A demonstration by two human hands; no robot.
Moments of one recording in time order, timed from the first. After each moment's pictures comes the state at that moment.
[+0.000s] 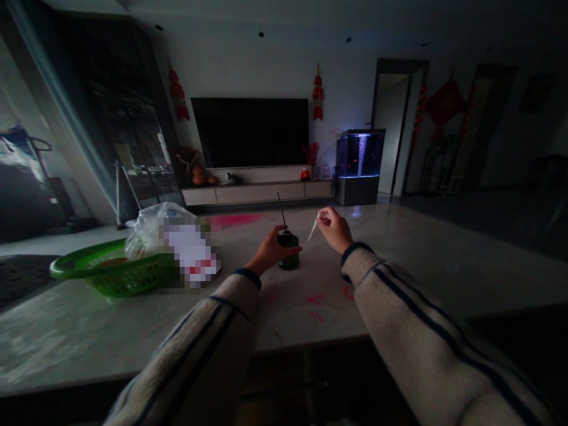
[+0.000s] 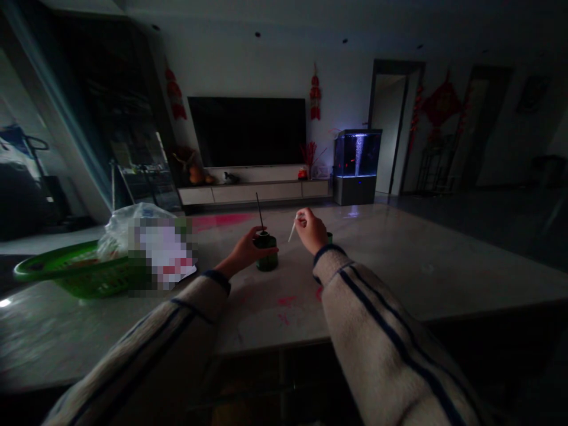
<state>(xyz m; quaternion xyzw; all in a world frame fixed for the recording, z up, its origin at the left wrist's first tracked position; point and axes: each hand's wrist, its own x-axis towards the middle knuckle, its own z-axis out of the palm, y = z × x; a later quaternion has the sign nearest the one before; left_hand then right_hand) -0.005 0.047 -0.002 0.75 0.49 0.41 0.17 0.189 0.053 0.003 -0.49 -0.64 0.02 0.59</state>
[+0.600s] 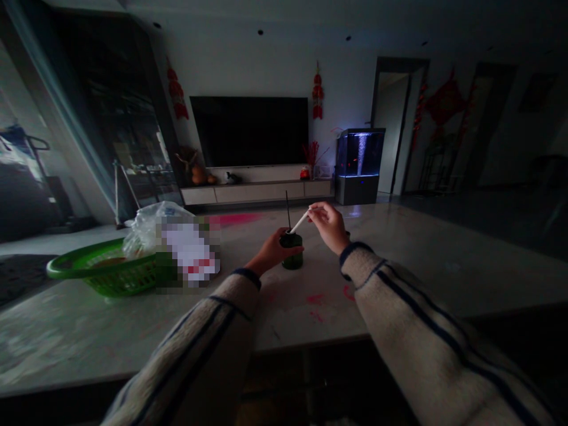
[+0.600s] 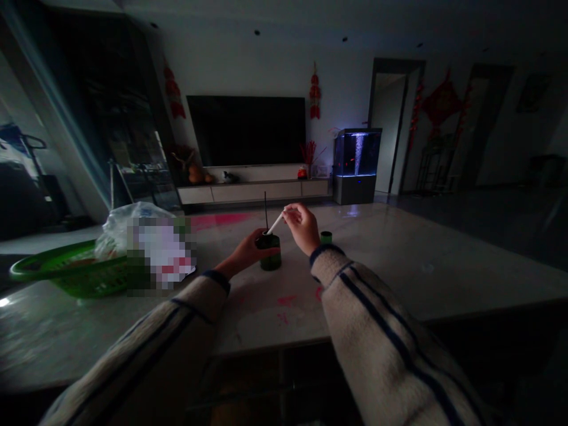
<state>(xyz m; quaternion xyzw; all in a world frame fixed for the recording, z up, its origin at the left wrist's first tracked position) -0.001 0.050 -0.006 0.78 0.44 0.40 0.19 0.167 0.040 0.018 -0.31 -0.63 0.19 0.68</state>
